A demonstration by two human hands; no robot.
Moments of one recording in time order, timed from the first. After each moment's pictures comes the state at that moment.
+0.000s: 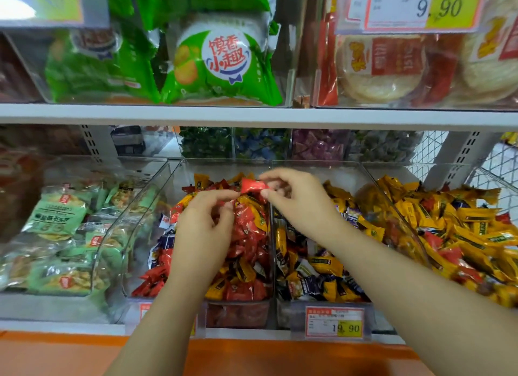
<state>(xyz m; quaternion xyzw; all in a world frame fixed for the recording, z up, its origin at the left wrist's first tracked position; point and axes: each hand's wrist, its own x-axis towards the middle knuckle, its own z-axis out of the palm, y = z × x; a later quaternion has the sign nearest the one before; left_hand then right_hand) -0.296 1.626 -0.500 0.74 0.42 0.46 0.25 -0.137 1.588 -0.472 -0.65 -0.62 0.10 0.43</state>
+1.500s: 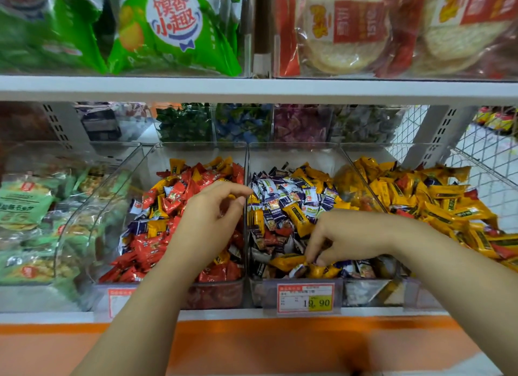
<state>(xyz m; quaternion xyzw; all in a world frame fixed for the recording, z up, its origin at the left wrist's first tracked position) -0.270 1.611 -0.504 0.82 0.33 0.37 0.28 -0.067 1.515 -0.481 -0.66 -0.71 0.23 -0.08</state>
